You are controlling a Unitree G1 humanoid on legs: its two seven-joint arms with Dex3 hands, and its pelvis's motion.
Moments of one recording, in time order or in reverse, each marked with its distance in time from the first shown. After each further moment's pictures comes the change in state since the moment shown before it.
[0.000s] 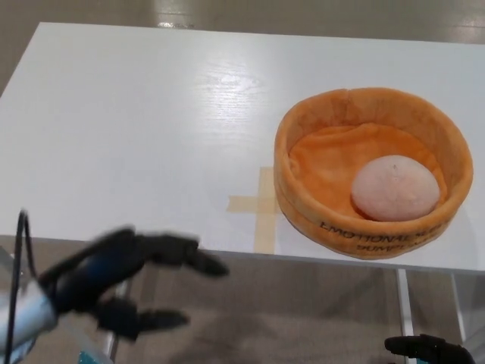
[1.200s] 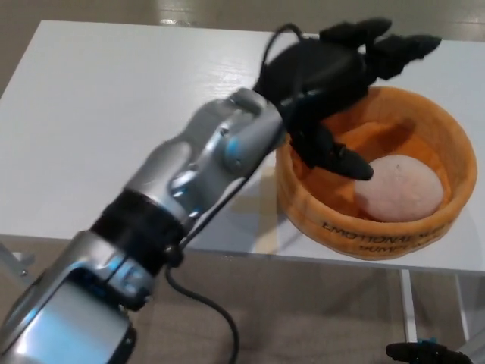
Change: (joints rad) left_arm -0.937 -0.447 -0.301 0.526 0.588 -0.005 0.450; right_arm 0.014 0.006 -0.016 0.004 0.001 0.000 -0.001
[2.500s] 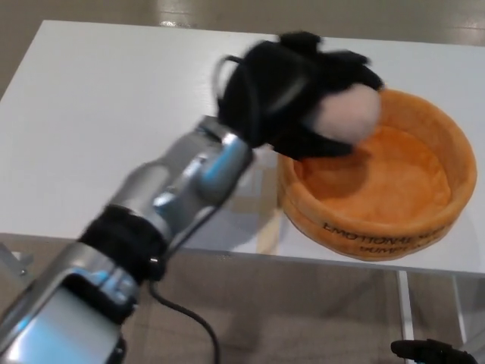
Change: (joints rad) left_arm 0.012 -0.012 -0.083 0.227 0.084 -0.147 0.483; right_arm 0.001 -0.002 -0.016 0.000 0.004 -0.009 -0.011
